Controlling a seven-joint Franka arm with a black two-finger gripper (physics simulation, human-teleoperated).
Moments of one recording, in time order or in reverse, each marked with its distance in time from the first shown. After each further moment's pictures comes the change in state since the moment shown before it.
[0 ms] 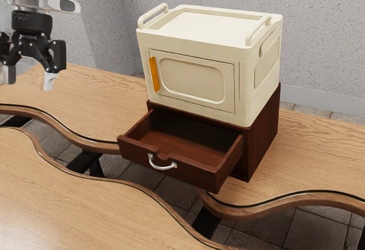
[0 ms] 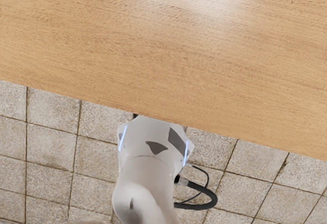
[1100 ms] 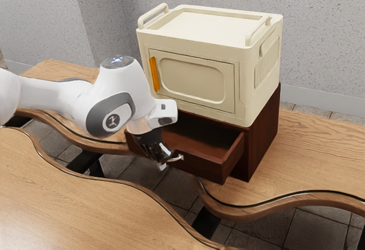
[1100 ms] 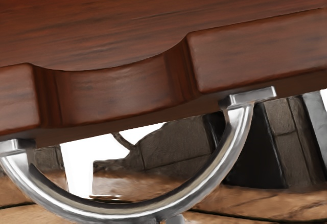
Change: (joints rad) arm -0.290 0.058 -0.049 -0.777 -0.055 1.424 0.234
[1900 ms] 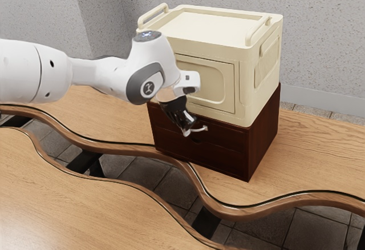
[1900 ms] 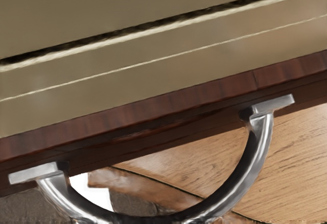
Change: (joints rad) arm -0.012 0.370 0.086 0.475 0.012 -0.045 0.143
